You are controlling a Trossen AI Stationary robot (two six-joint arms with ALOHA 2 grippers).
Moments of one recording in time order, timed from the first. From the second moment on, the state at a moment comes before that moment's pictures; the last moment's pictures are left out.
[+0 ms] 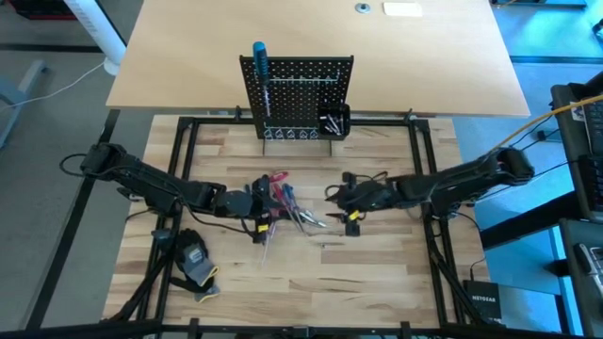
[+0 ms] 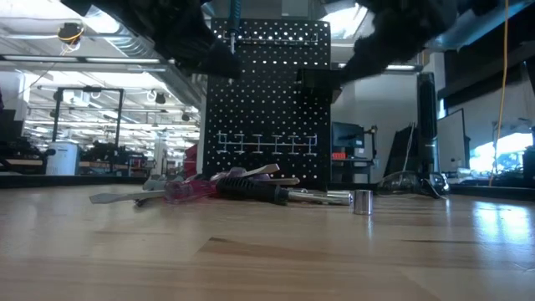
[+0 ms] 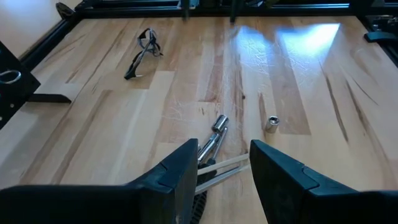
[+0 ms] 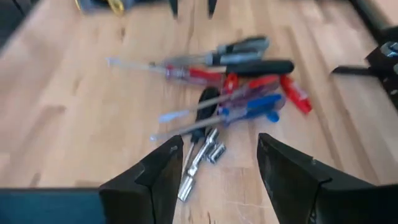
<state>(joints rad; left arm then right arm) -0.23 1.35 0.74 0.09 -0.33 -0.12 0.17 1.29 0.81 -0.14 0.16 0.00</state>
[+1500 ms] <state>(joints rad) -0.23 1.35 0.74 0.09 -0.33 -0.13 0.12 1.73 0.81 -0.06 0.18 -0.03</state>
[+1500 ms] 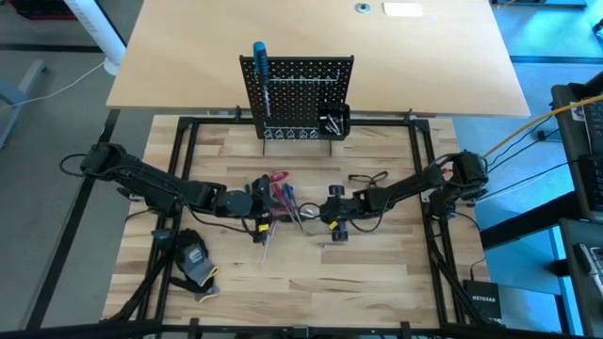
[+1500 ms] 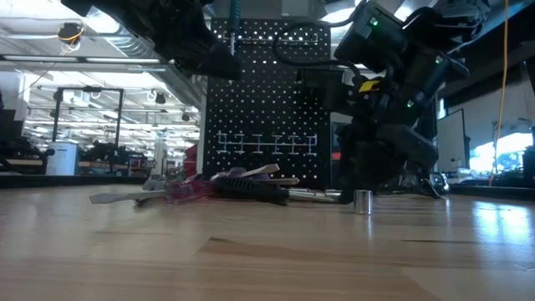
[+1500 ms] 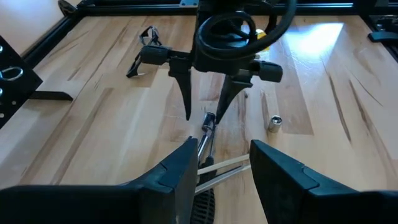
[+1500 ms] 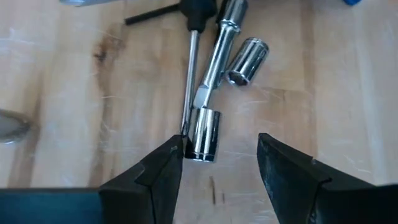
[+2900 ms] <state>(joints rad) -0.23 1.35 0.74 0.09 -0.33 -0.13 0.12 1.31 0.82 -0.16 0.48 -0.14</state>
